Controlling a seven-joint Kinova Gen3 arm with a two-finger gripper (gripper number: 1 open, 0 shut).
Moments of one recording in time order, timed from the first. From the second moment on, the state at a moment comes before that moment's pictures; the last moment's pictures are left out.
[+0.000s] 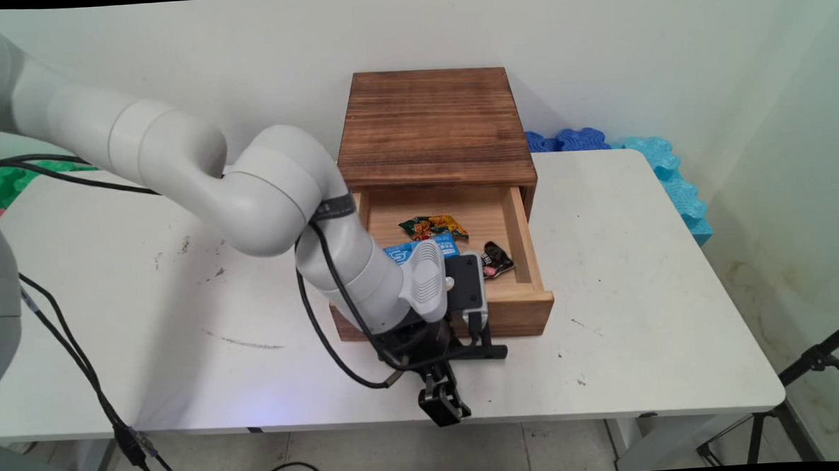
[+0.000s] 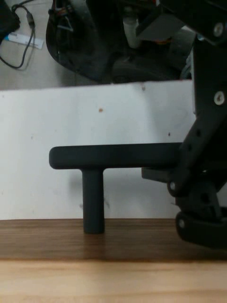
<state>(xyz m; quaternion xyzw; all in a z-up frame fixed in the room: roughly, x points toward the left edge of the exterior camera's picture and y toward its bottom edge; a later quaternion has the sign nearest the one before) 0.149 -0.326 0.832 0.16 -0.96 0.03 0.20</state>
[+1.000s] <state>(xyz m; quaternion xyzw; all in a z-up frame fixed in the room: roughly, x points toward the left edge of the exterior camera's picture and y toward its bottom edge) 0.146 -0.286 0.842 0.16 -0.96 0.00 0.21</state>
